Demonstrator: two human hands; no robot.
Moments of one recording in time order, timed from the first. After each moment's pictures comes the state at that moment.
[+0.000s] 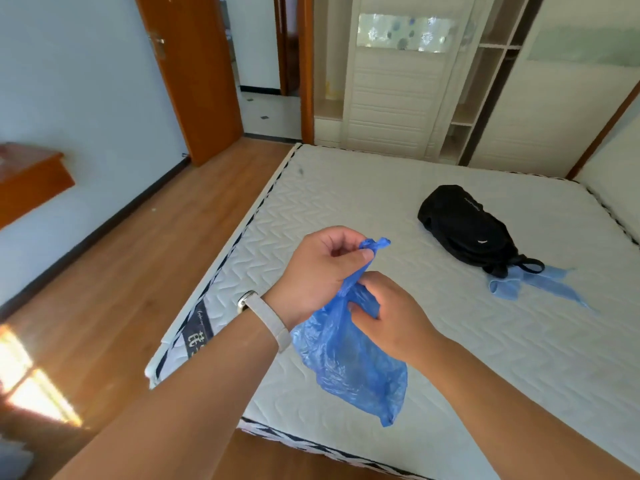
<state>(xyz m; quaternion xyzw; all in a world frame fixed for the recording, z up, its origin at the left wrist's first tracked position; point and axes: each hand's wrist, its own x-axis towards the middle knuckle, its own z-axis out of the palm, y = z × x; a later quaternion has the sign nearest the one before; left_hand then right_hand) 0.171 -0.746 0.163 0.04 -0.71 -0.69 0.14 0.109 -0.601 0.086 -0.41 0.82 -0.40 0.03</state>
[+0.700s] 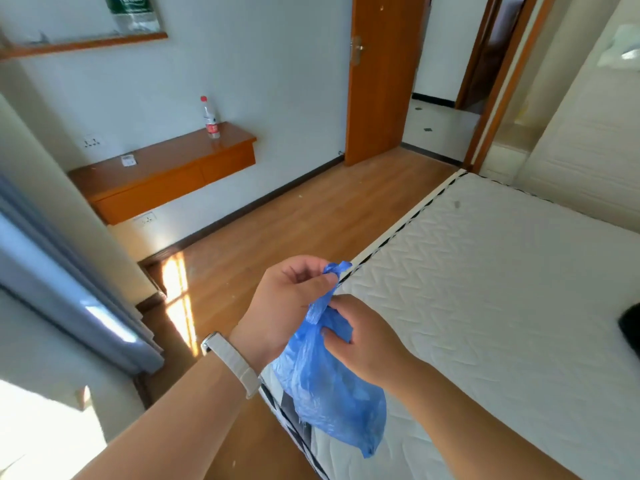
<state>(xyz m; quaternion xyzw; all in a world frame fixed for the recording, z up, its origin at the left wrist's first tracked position) 0.251 -0.963 0.158 0.30 -0.59 -0.67 0.34 0.123 -0.880 0.085 -0.62 0.64 -0.39 0.22</state>
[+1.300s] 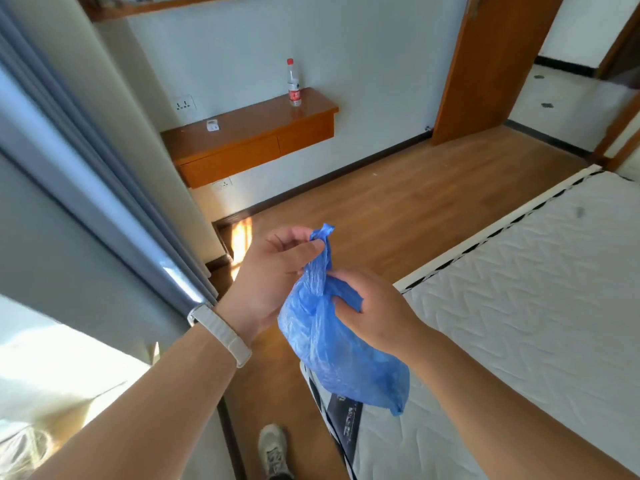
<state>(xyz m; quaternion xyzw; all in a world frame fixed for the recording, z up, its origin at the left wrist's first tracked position) 0.306 -1.099 0.155 0.37 -0.53 -0.64 0.43 0.139 -1.049 0.068 -0.69 0.57 -0.36 0.28</state>
